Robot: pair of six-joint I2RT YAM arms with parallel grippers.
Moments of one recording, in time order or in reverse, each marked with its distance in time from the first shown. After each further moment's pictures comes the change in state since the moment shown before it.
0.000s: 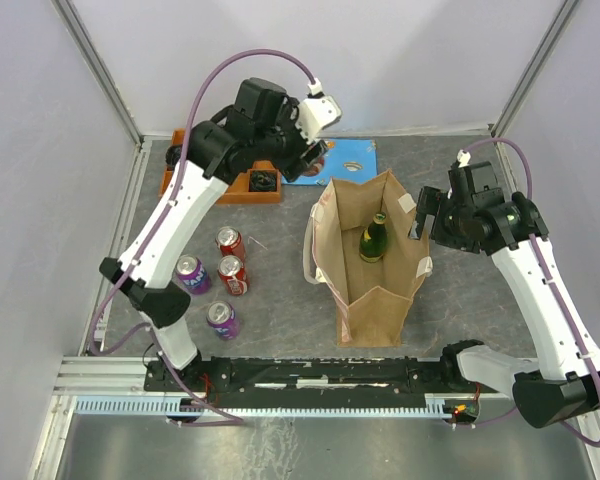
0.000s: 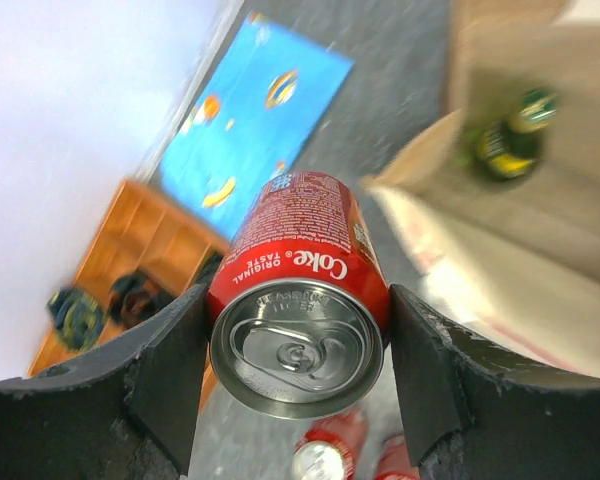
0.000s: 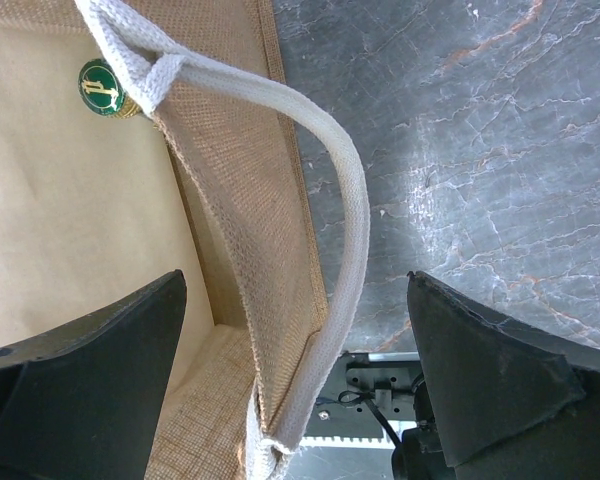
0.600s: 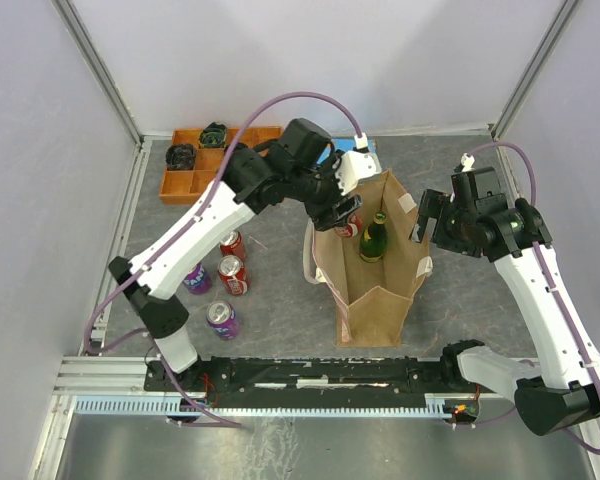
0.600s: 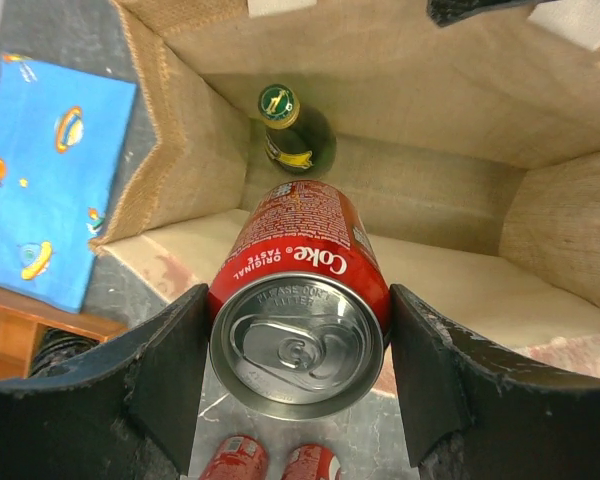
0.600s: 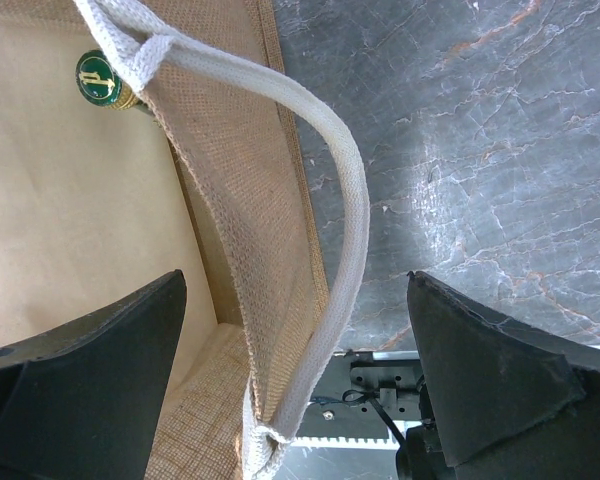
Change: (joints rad) left arm -0.228 -0.089 -0.192 0.015 0.200 -0.055; right arm 0.000 -0.039 -0.028 0.005 0.000 0.018
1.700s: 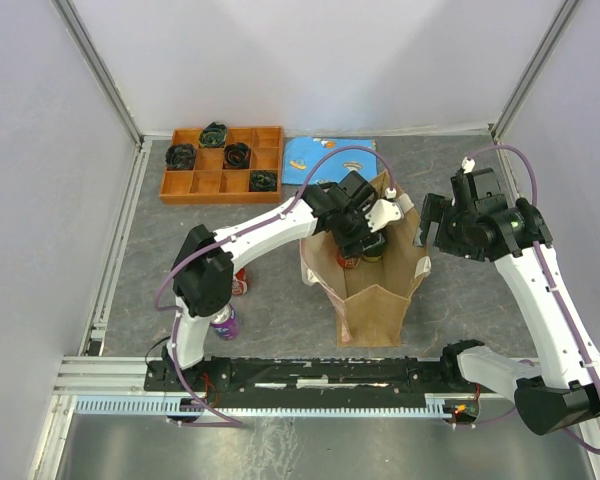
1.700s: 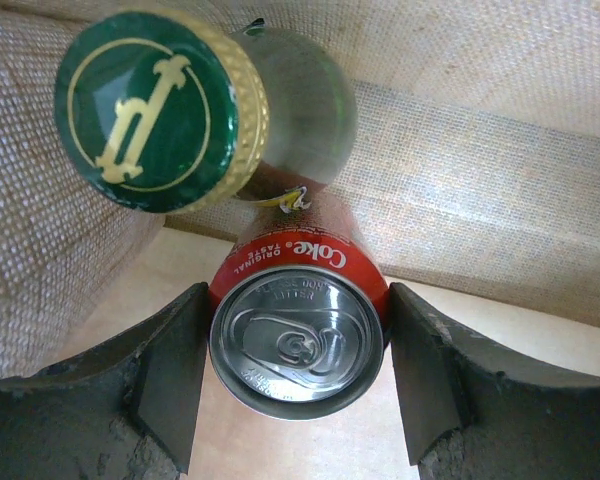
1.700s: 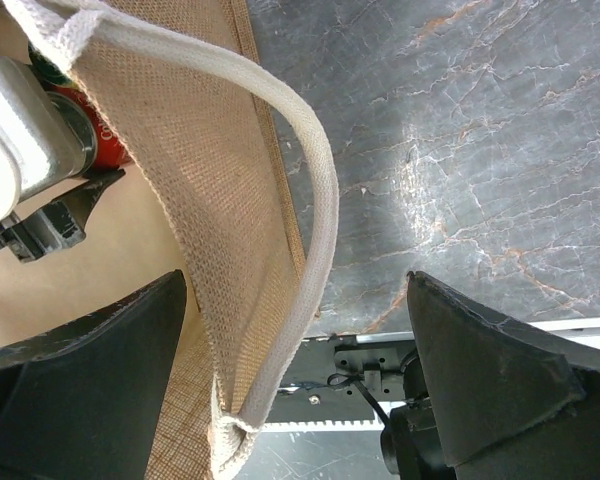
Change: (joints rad) left arm -0.049 0.313 -0.290 0.314 -0.120 -0.023; right arm 0.000 0.003 0.006 -0.053 0.028 -0.005
